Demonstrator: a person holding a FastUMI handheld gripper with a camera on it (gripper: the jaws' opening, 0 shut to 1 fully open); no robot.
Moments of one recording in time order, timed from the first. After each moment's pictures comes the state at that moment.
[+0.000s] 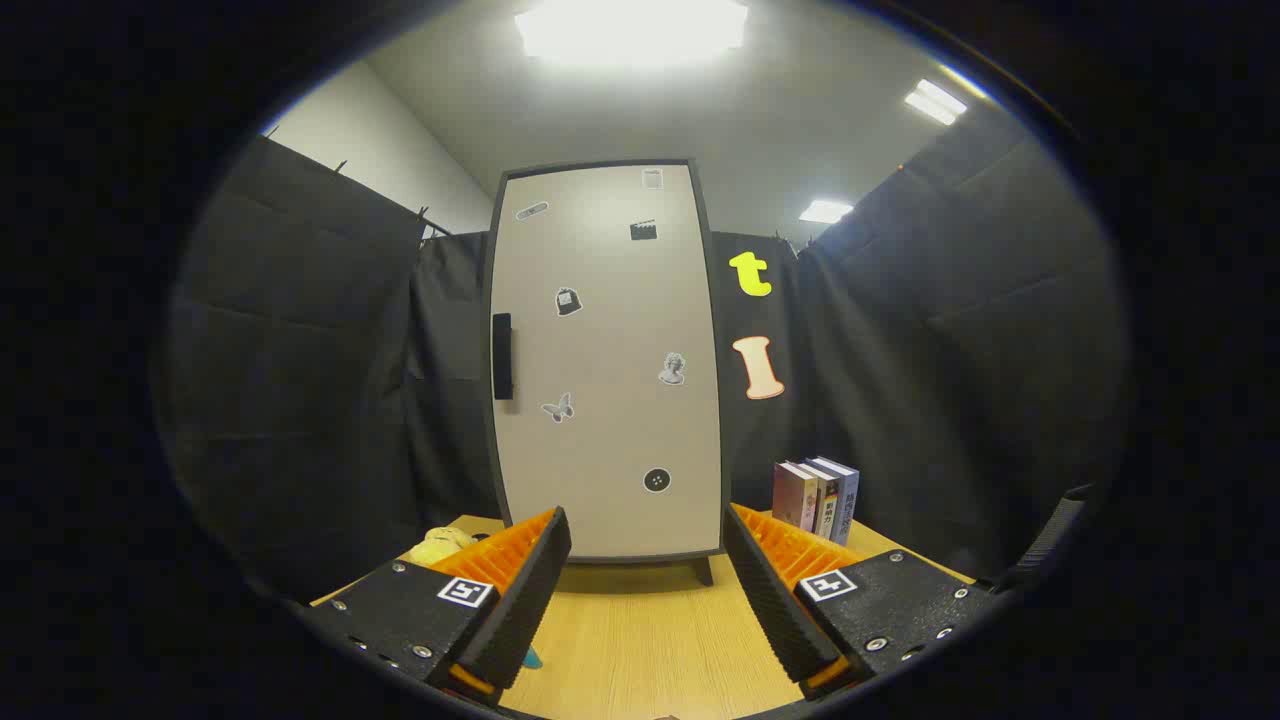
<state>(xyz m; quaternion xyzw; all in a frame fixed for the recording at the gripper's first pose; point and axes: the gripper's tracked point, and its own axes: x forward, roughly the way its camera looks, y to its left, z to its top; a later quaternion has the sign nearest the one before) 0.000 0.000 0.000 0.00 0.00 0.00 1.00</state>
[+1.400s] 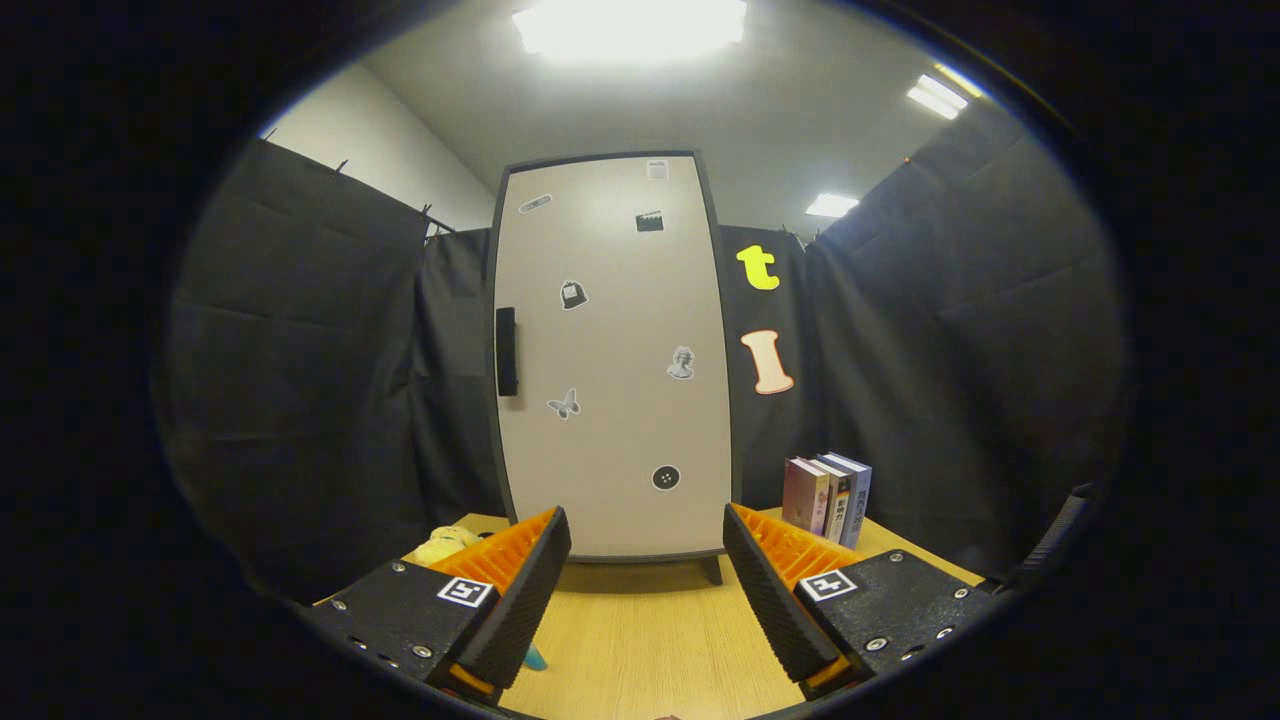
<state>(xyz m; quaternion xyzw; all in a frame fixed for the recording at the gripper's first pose) 0.019 0.010 0.004 0.01 0.00 0.01 1.00</state>
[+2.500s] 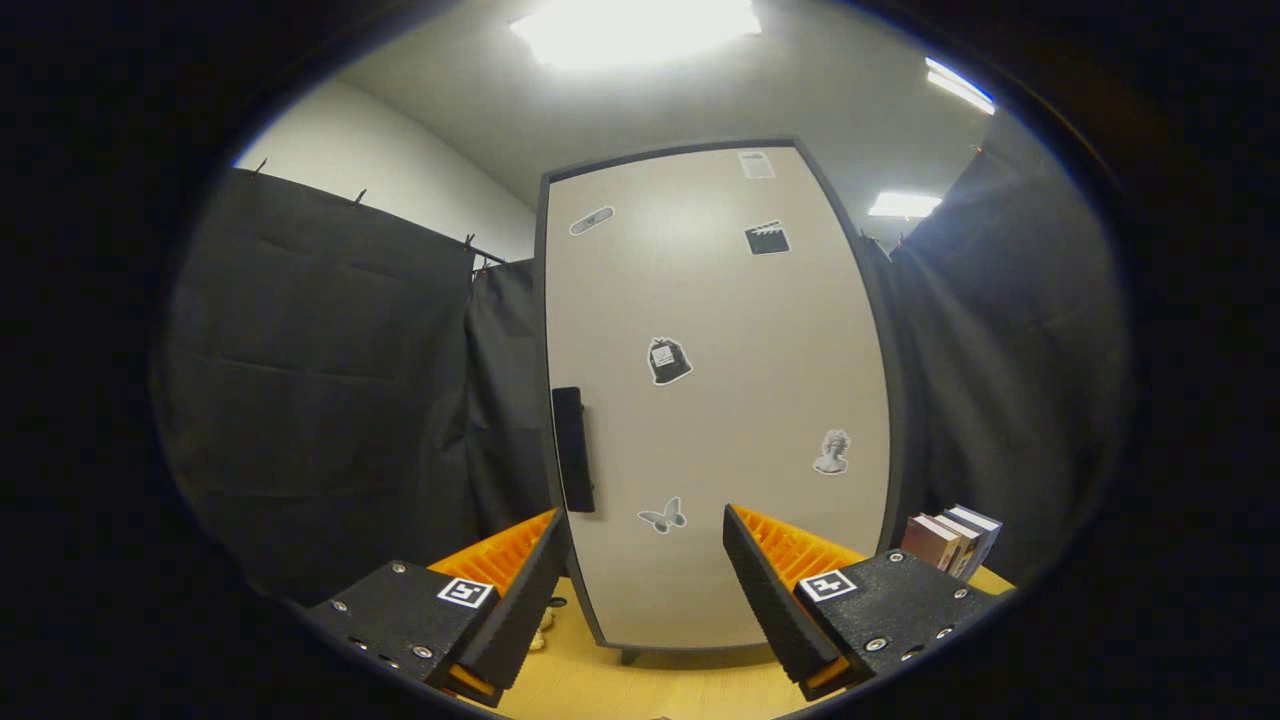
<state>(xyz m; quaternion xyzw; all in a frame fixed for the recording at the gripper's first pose) 0.181 0.121 0.099 0.03 -0.03 0.13 0.99</state>
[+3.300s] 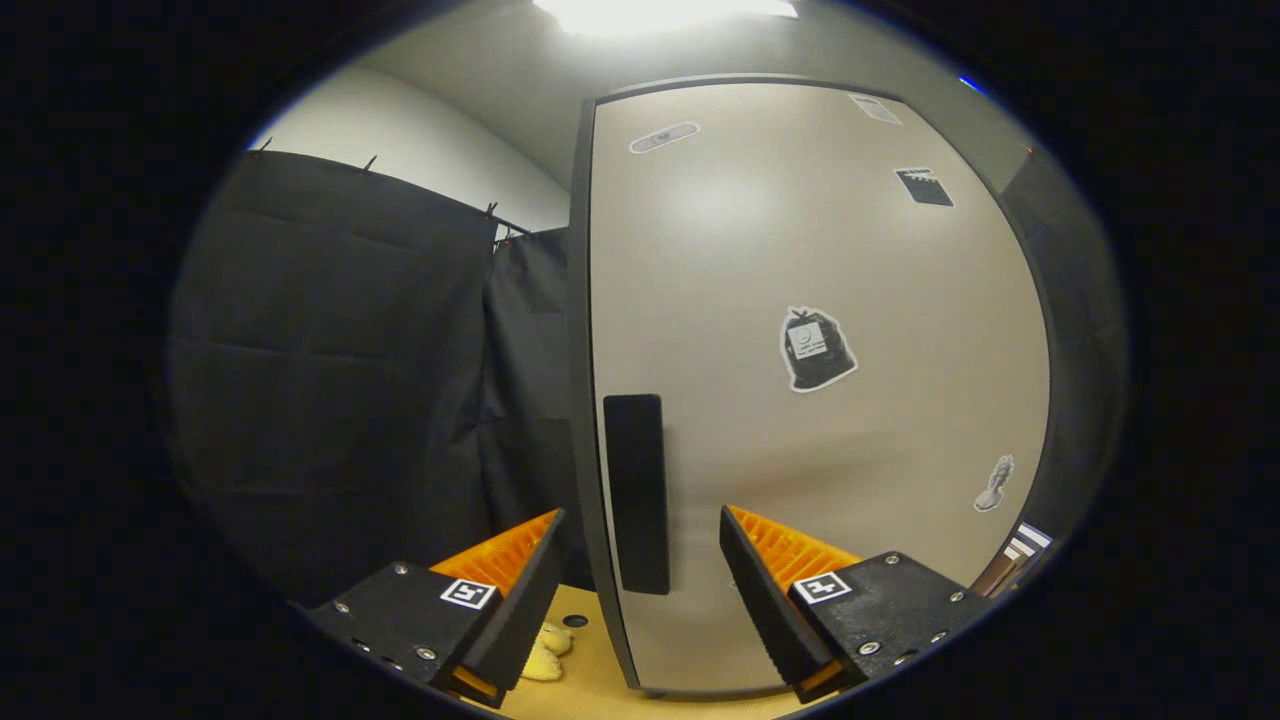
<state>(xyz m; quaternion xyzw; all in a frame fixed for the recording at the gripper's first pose) 0.296 0.214 0.101 0.00 0.00 0.15 0.99</state>
